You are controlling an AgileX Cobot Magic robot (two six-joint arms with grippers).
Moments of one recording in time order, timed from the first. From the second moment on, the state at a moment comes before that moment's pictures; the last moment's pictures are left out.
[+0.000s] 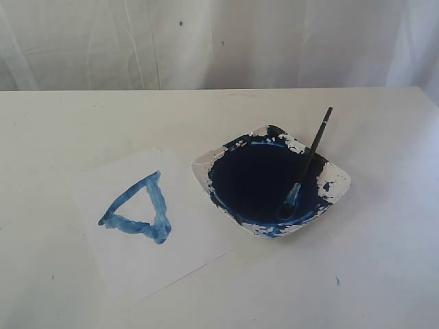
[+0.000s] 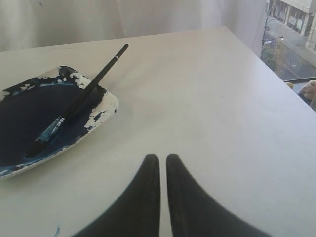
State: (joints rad) left arm -0.03 0.00 0.02 -0.03 0.42 0.00; right arm 0.12 0.01 0.00 -0.07 0.36 0.12
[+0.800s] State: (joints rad) left arm -0.03 0.00 0.02 -0.03 0.43 0.00; right arm 0.13 0.01 0.00 -0.05 0.36 0.12
